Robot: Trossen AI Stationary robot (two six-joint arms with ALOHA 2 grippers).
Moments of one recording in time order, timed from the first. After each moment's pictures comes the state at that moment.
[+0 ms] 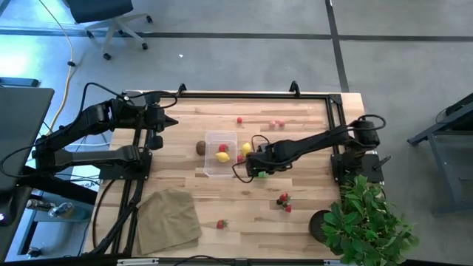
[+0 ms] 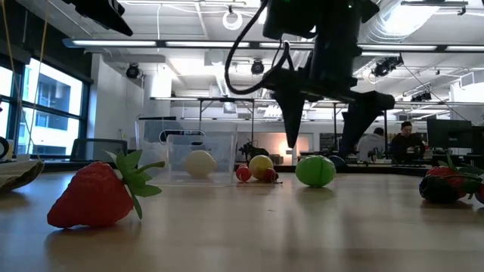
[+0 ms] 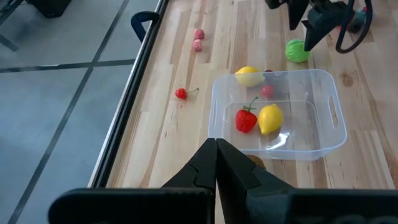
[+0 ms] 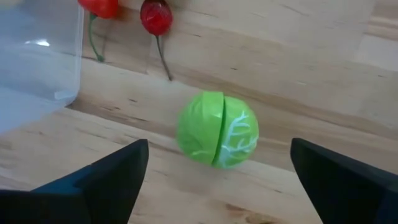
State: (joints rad) left arm 0.53 0.72 0.99 -0.92 0.06 0.37; right arm 0.11 1.82 1.25 -0.81 0.08 1.43
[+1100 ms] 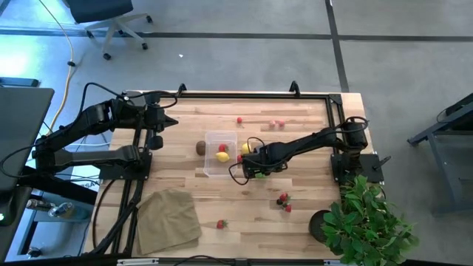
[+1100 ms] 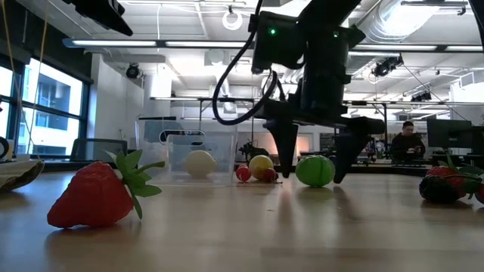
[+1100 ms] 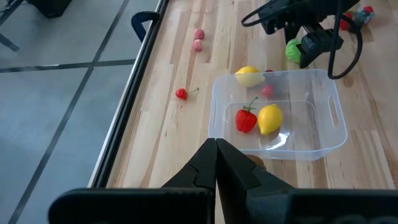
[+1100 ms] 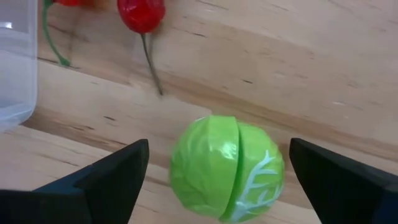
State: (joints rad) left arm 0.53 0.72 0.99 -0.92 0.06 0.37; right arm 0.08 1.93 1.25 -0.74 0.04 1.38
